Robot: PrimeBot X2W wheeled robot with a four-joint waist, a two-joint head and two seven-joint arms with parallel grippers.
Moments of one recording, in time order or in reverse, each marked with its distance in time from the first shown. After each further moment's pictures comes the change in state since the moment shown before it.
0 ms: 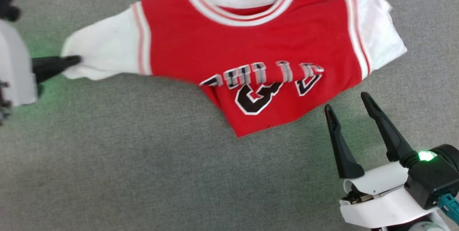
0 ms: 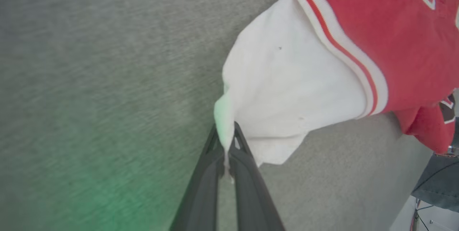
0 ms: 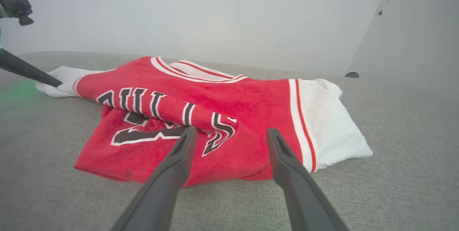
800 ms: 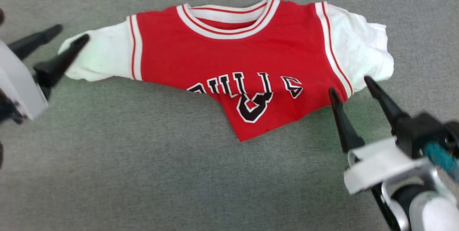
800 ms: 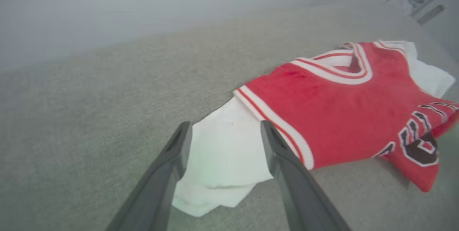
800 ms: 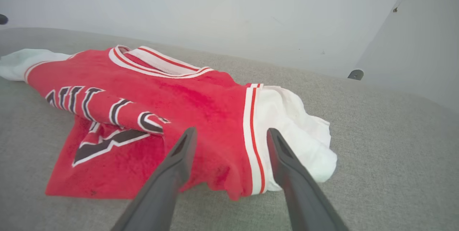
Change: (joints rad) left arm 0.034 0.050 -0.086 -0.074 0.129 0.000 -0.514; right arm -0.117 0.000 -0.045 0.066 -0.039 0.000 0.213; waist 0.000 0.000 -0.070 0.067
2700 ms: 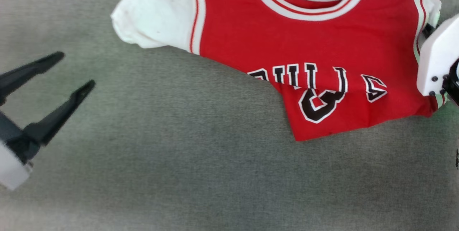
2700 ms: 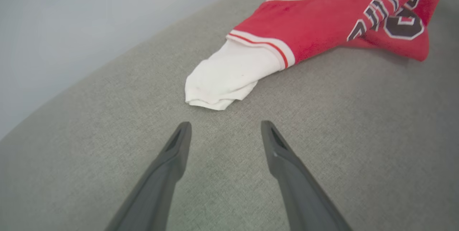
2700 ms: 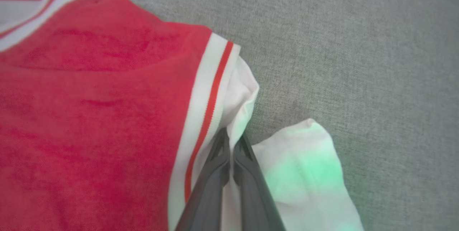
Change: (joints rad) left arm 0.396 0.252 0.288 -0.439 0.407 0.000 -0.271; right arm -0.513 -0.145 -0.195 0.261 0.046 0.000 0.773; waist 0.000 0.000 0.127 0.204
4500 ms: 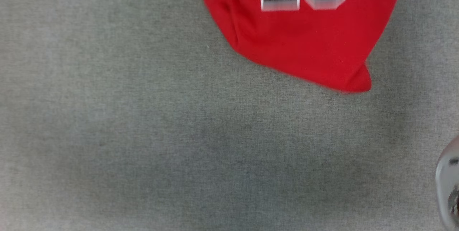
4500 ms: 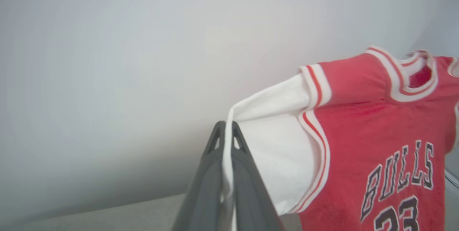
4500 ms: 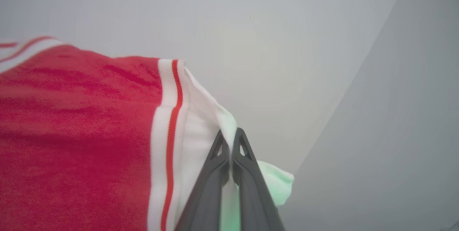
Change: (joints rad) left arm -0.939 -0.477 -0.375 0.740 -0.599 0.000 0.025; right arm -0.559 0.140 -0.126 0.117 -0.398 0.000 -0.620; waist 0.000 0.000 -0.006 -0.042
